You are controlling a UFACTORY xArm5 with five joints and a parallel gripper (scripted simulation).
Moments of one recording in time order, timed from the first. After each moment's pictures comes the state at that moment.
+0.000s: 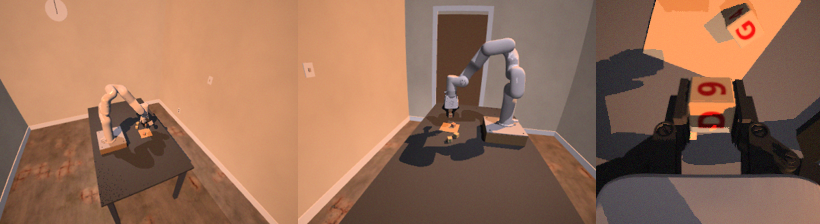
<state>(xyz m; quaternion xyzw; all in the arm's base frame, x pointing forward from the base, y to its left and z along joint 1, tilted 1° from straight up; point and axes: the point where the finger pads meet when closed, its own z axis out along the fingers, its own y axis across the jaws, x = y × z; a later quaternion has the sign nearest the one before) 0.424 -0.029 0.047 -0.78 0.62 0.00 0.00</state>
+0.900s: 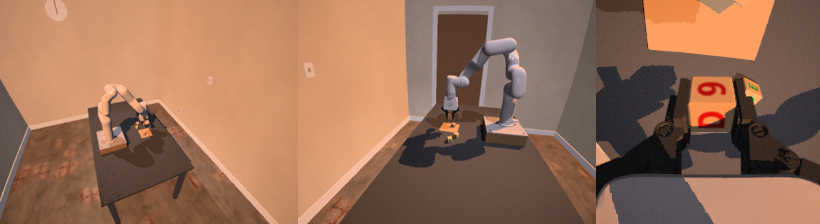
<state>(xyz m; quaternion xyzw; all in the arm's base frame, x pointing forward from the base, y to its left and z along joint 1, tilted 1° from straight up) 0.426 0.003 0.047 -0.67 0.74 0.00 0.00</state>
